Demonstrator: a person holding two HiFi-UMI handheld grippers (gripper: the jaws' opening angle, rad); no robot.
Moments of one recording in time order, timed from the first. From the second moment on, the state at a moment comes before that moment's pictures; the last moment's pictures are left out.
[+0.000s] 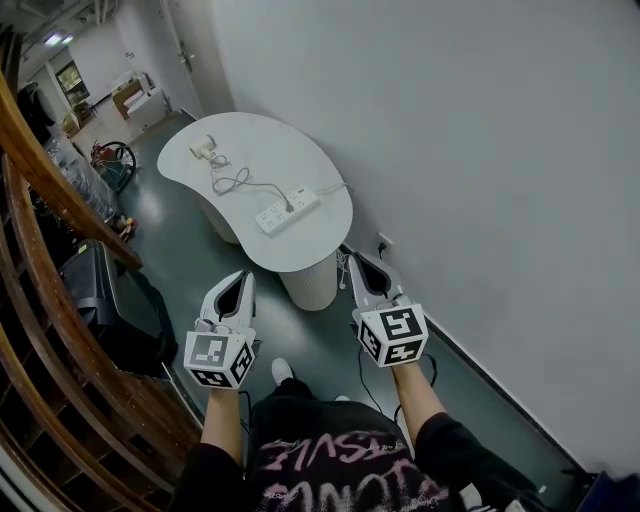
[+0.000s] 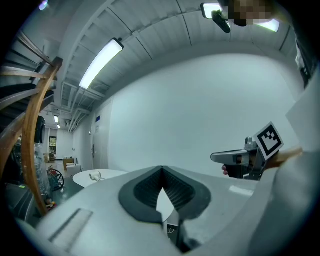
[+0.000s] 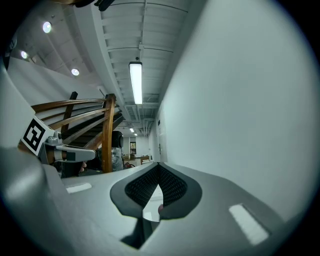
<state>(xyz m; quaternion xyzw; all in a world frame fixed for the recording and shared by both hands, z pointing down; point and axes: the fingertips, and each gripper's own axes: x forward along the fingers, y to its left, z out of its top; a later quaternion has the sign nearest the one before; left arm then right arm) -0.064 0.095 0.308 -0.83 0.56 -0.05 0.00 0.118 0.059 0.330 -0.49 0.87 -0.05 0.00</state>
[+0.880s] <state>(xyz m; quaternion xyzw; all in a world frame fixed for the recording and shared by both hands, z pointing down) -0.083 0.048 0.326 -0.83 0.55 -0.03 -0.01 0.100 0.023 0.334 -0.50 0.87 -0.03 0.00</state>
